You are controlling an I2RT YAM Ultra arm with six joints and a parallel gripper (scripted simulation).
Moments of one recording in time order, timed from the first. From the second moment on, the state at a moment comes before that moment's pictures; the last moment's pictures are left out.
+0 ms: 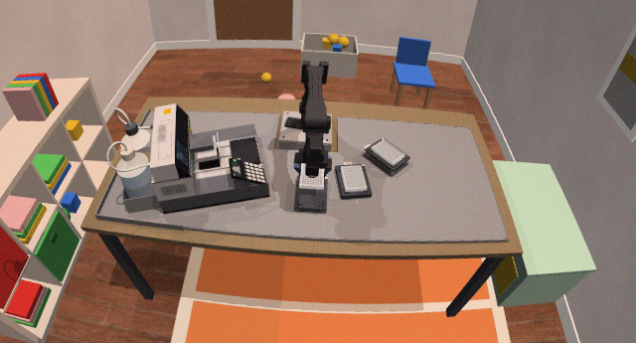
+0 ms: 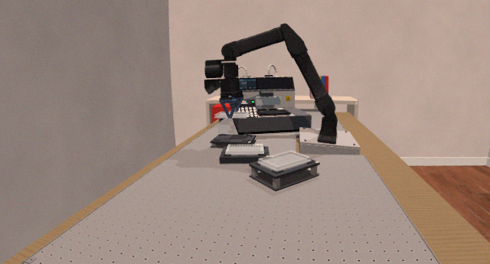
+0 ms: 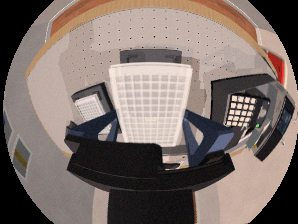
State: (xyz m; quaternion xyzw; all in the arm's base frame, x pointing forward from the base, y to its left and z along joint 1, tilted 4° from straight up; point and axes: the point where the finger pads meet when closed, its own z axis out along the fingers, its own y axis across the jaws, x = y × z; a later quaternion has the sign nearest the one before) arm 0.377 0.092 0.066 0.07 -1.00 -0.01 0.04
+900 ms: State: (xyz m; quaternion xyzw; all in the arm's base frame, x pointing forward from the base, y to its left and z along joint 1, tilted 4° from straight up) arm 0.371 0.092 0.027 0.07 -1.00 -0.01 0.05
